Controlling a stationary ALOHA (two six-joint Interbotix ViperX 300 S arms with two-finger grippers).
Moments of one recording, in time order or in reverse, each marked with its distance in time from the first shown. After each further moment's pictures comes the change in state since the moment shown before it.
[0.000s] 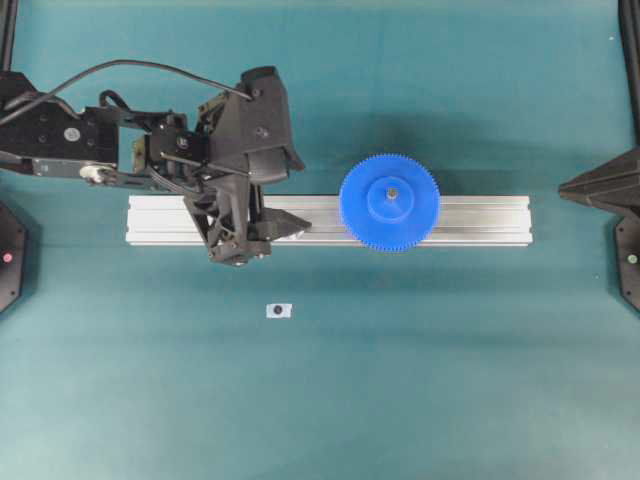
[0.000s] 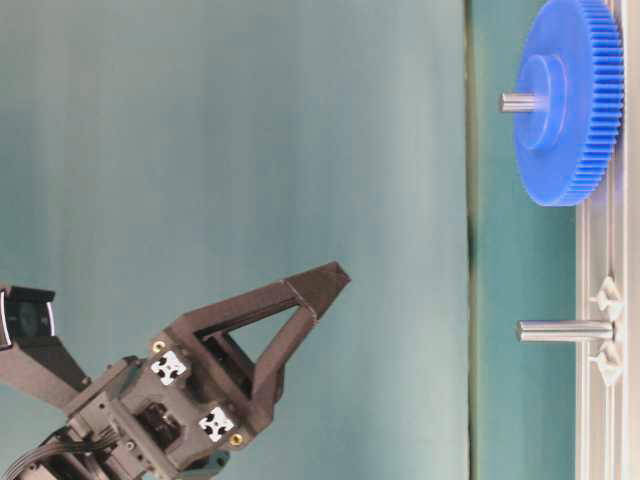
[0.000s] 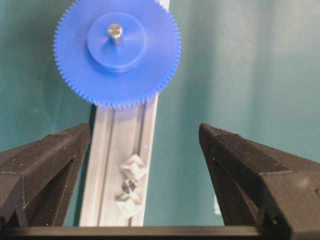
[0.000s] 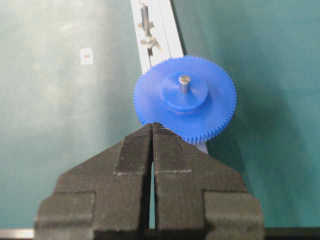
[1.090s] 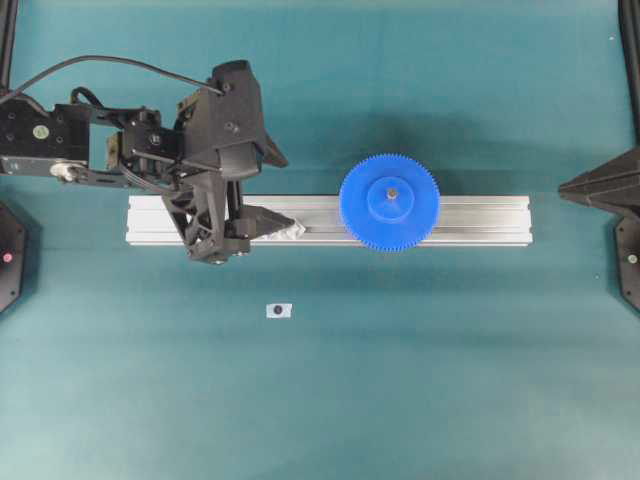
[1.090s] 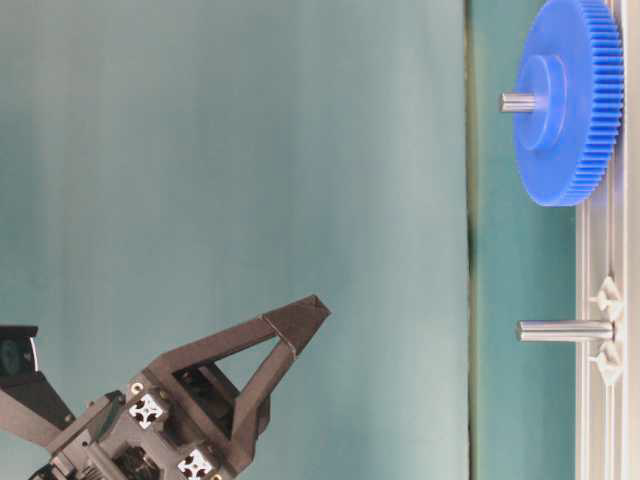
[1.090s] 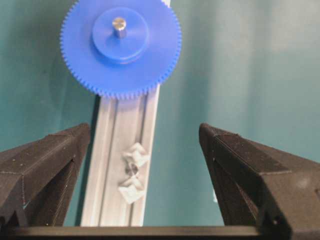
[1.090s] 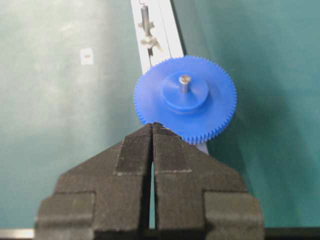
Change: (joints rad) left arm 0.005 -0.067 0.052 0.000 0.000 -0.002; right arm 0.002 0.000 -0.002 0.000 0.000 0.002
